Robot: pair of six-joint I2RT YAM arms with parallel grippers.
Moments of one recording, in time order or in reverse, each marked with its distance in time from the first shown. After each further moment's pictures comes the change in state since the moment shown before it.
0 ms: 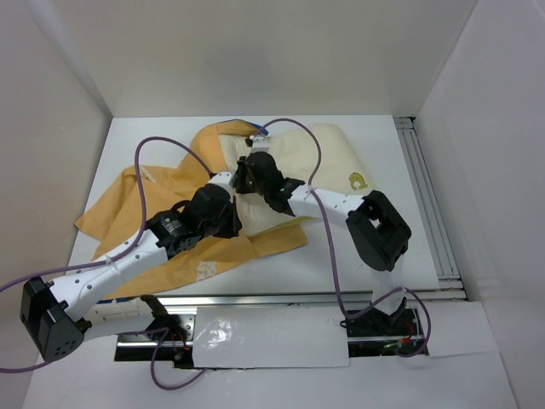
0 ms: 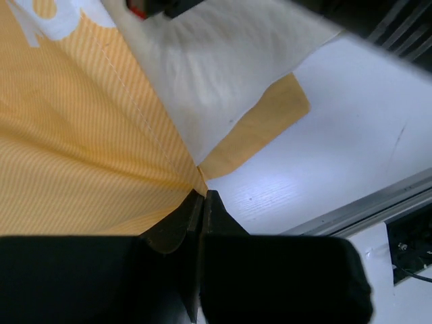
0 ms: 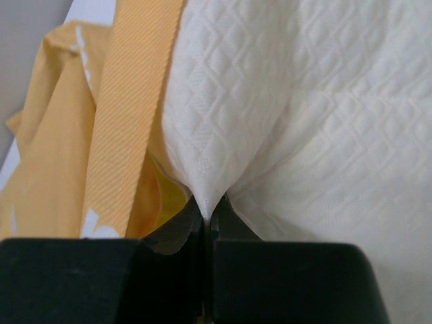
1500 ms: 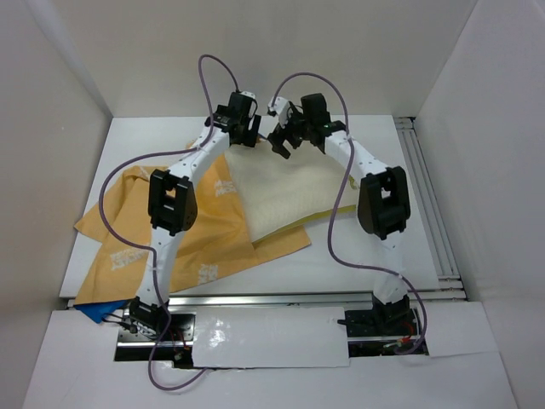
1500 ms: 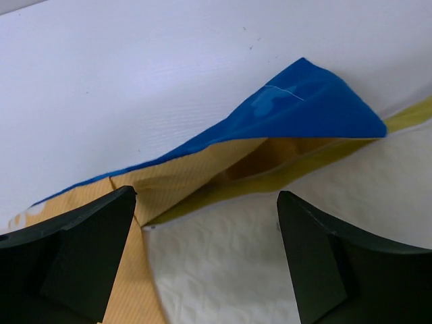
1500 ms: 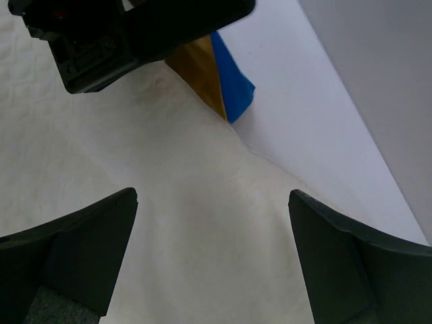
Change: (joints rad) left arm 0.394 1.243 1.332 -0.109 -0.148 0.518; right arm -0.425 0.193 0.461 -0.424 -0.525 -1.081
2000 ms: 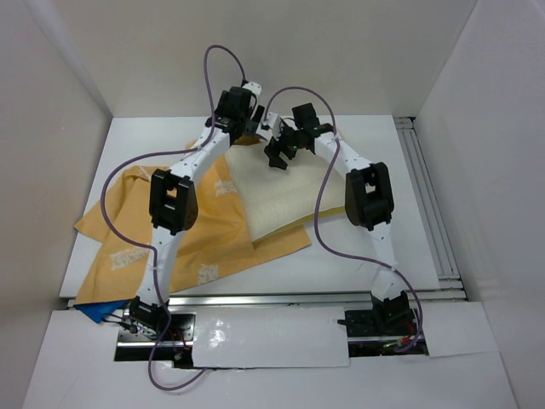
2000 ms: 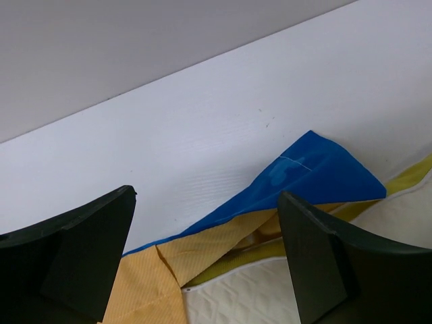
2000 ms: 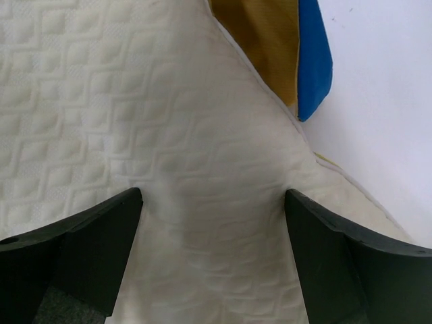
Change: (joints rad) left arm 0.003 0.039 0.006 0.242 -0.033 0.221; right arm 0.005 0.259 0.227 -0.198 -0.114 -0.126
